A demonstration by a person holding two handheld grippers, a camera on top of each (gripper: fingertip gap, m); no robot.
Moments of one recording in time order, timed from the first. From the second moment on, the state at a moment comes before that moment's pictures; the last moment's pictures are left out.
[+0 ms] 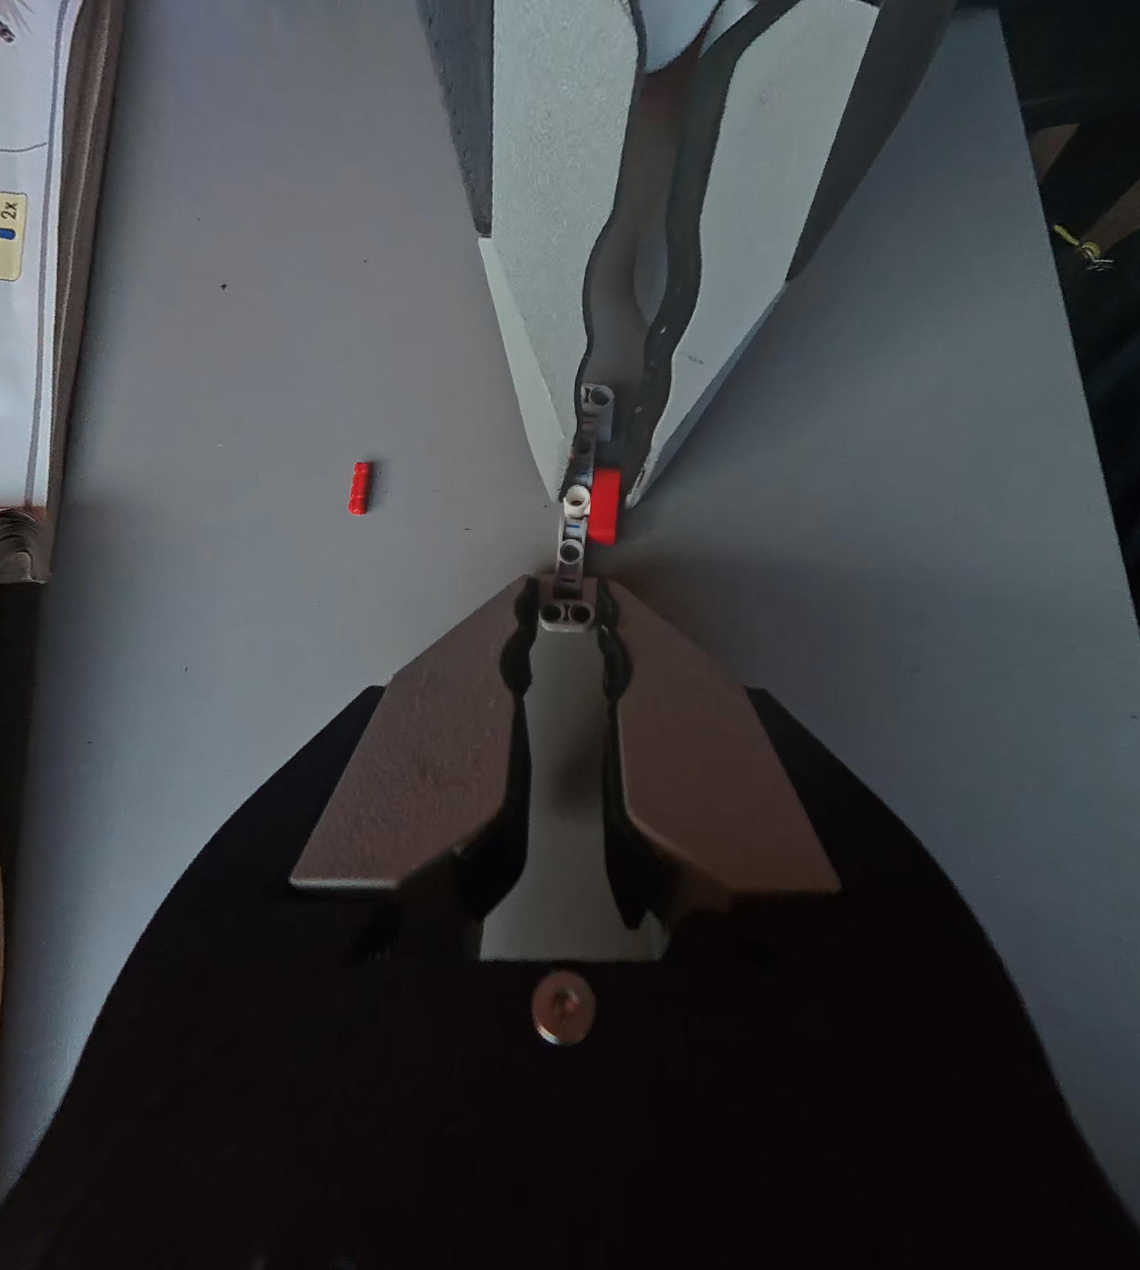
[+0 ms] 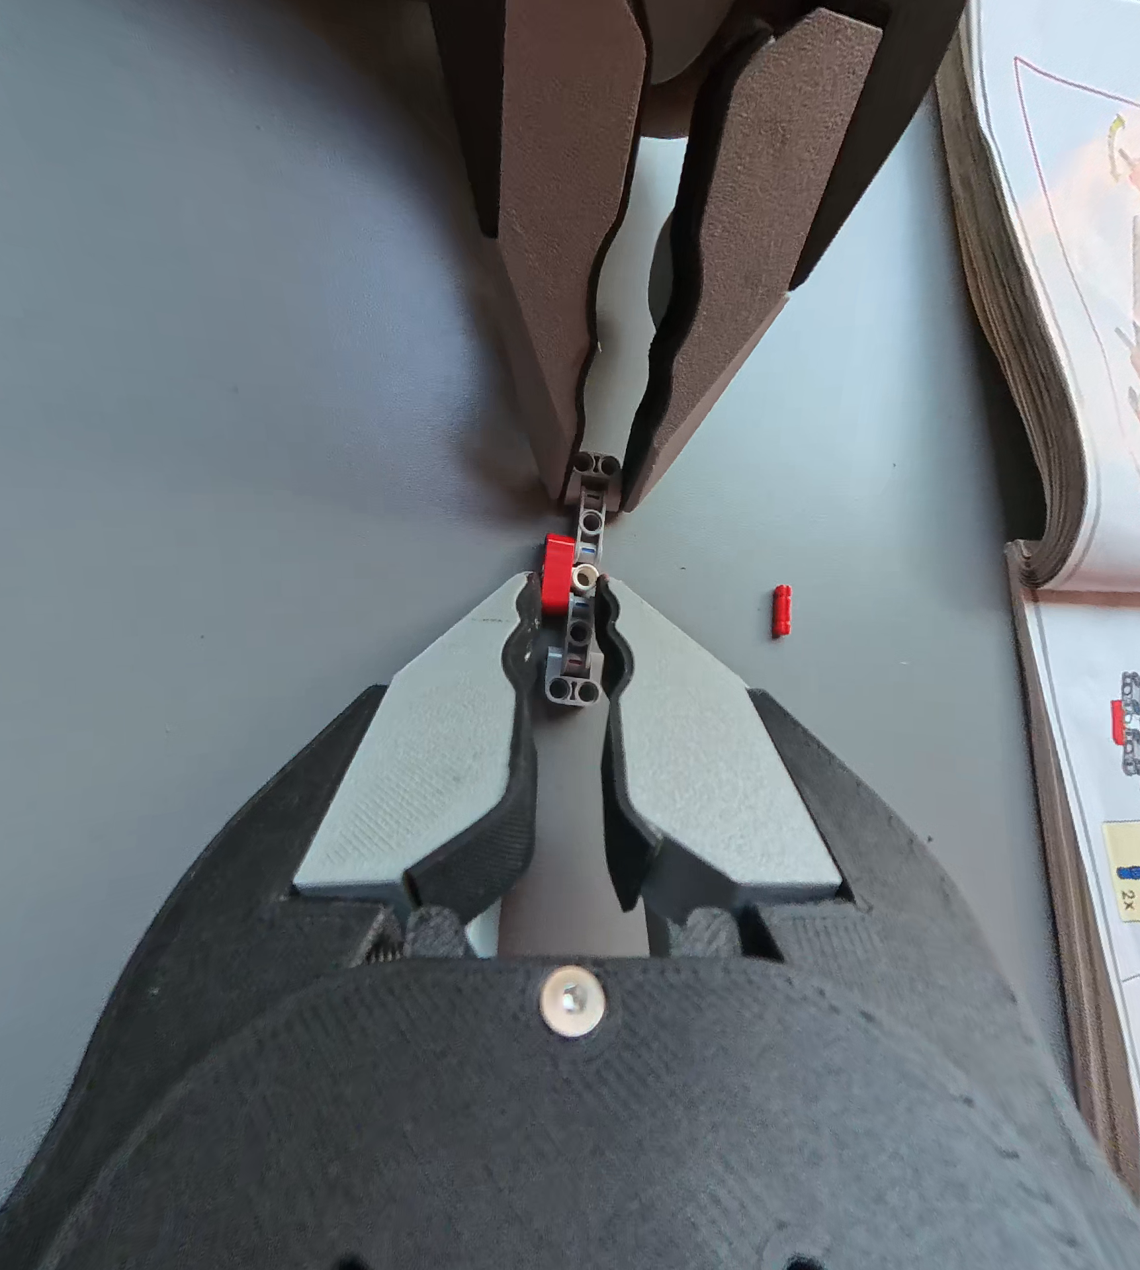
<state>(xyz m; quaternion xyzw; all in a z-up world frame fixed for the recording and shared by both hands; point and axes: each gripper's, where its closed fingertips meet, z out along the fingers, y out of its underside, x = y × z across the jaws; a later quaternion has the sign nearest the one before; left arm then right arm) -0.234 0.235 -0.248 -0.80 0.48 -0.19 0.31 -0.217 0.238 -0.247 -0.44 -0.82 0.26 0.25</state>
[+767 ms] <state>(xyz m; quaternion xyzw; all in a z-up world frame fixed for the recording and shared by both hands) -0.232 0.231 -0.239 -0.79 0.47 -0.22 0.32 -0.216 0.238 -0.245 -0.43 -0.81 0.31 0.26</state>
